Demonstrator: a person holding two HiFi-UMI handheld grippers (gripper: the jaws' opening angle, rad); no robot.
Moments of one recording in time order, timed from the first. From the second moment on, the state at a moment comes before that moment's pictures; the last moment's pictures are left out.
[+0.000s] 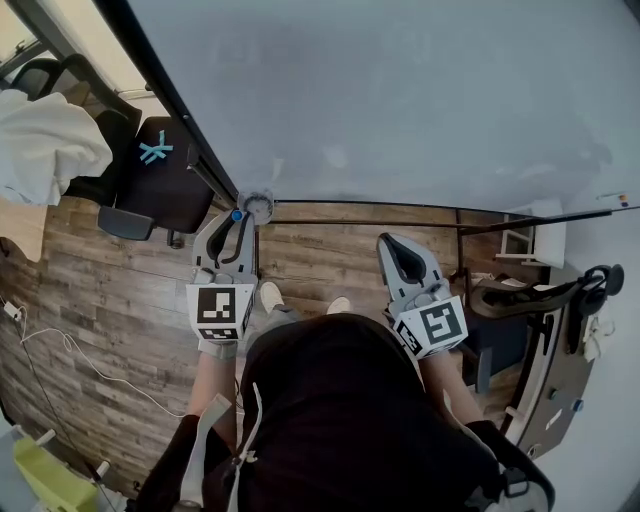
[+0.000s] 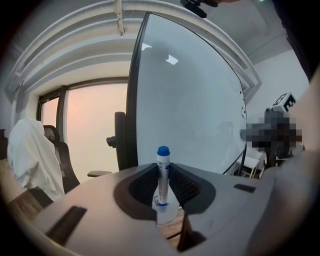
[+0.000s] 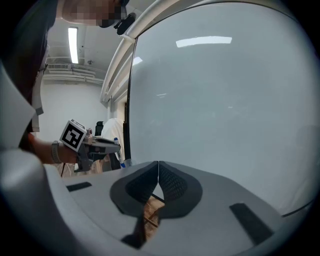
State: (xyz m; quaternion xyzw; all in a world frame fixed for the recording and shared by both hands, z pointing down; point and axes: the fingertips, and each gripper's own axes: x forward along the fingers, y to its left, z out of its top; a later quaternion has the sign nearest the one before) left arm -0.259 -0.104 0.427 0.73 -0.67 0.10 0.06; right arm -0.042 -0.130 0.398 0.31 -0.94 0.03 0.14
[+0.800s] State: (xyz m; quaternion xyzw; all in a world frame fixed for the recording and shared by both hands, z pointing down) left arm -0.273 -0.114 0.484 0.73 -0.67 0.14 0.08; right arm -0.049 -0.129 0.406 0.33 -0.93 0.04 0.16
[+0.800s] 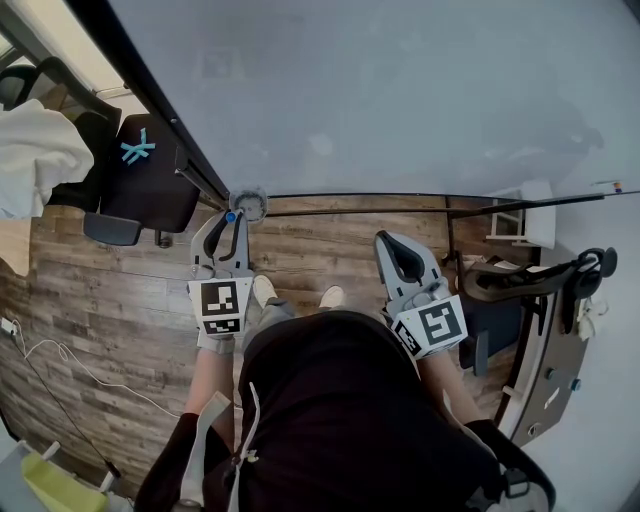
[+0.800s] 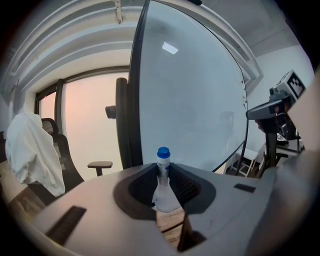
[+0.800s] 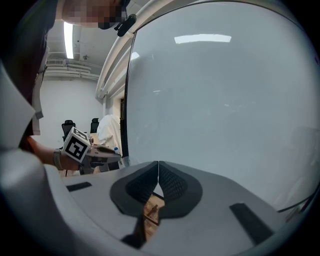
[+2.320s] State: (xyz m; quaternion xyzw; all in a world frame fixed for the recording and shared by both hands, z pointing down) left arm -0.246 -0.107 0.433 0.71 -0.69 0.14 0.04; right arm -0.019 -0.133 0.393 0.33 -0.94 0.05 0.11
